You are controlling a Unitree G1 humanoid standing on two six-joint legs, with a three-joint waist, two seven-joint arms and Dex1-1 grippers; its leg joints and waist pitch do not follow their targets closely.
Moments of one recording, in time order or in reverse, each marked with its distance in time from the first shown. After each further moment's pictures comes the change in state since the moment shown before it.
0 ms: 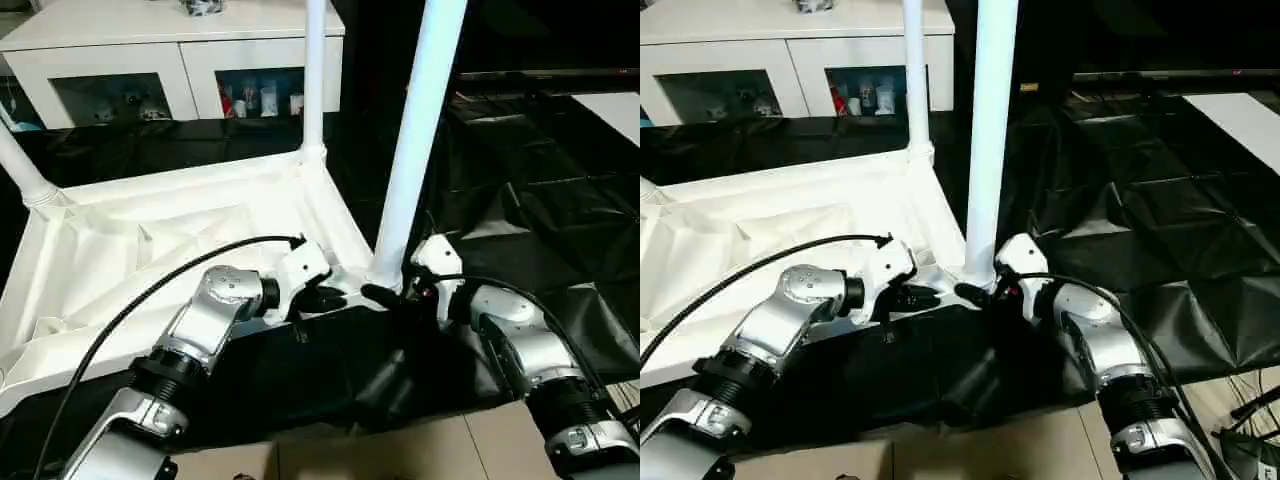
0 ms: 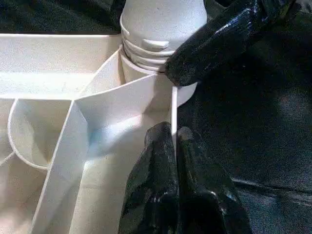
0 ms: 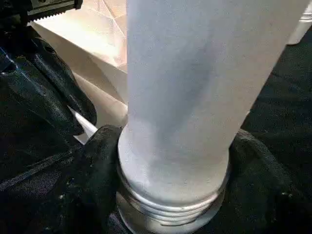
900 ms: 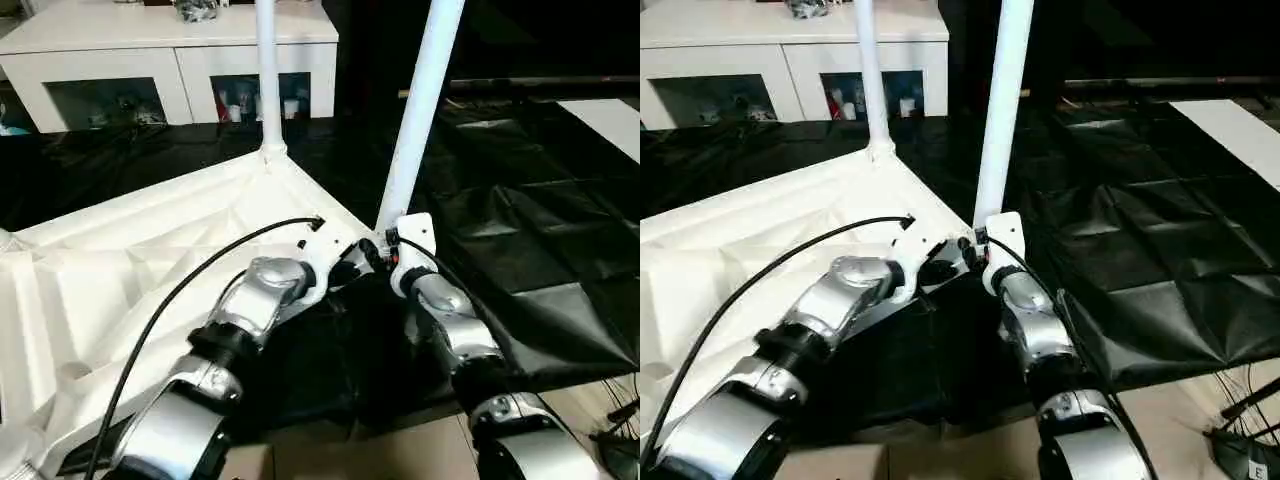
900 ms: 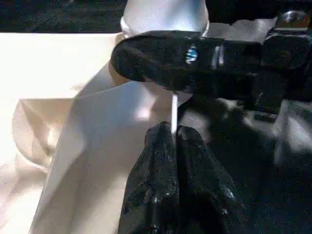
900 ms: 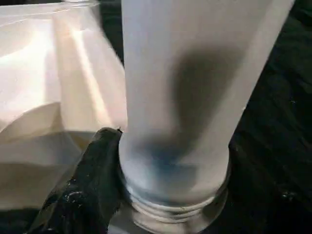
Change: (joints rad) left arm -0.214 -0.237 0.066 0.346 0.041 0.066 0.416; right arm -0.194 0.335 -0.143 0.298 -0.065 0.042 -0.813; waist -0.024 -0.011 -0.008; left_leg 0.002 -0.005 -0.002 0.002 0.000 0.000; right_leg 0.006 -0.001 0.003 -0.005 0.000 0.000
